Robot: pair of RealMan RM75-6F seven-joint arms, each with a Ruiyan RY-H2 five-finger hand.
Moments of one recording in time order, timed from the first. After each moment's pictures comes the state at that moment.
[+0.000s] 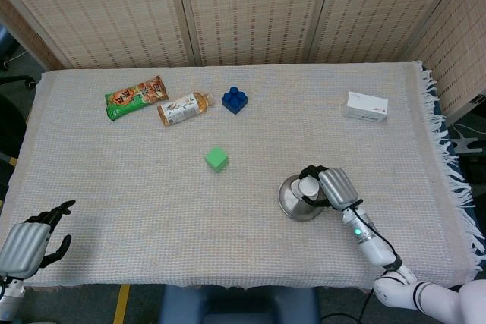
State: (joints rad) left arm -0.12 -1.03 0.02 -1.74 1.54 1.41 0.10; right arm 0.54 -1.65 0.09 -1.08 -1.49 1.13 0.27
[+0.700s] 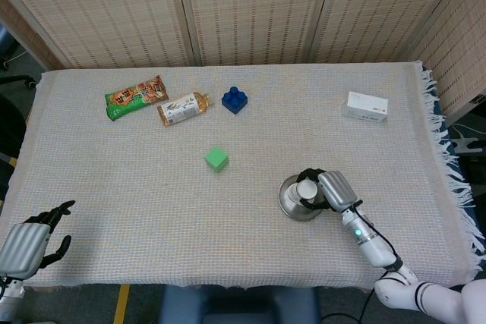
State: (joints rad) left arm -0.12 -1.03 0.02 -1.74 1.54 1.41 0.11; right arm 0.54 -1.62 0.08 -1.12 -1.49 1.10 0.39
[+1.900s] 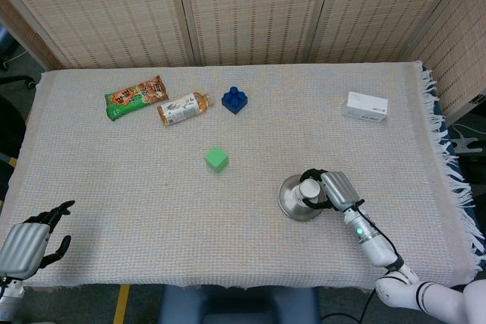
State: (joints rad) left arm -0.12 -1.03 0.02 -1.74 1.54 1.41 0.11; right arm 0.54 -1.61 0.07 -1.12 -1.46 1.04 0.39
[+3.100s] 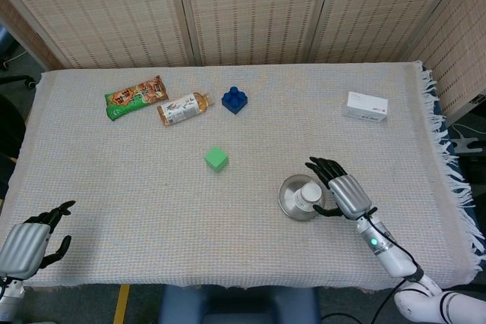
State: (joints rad) left arm -0.12 -1.03 0.02 -1.75 1.54 1.41 0.11; right arm 0.49 -1.47 0.03 -1.28 -1.54 1.17 0.27
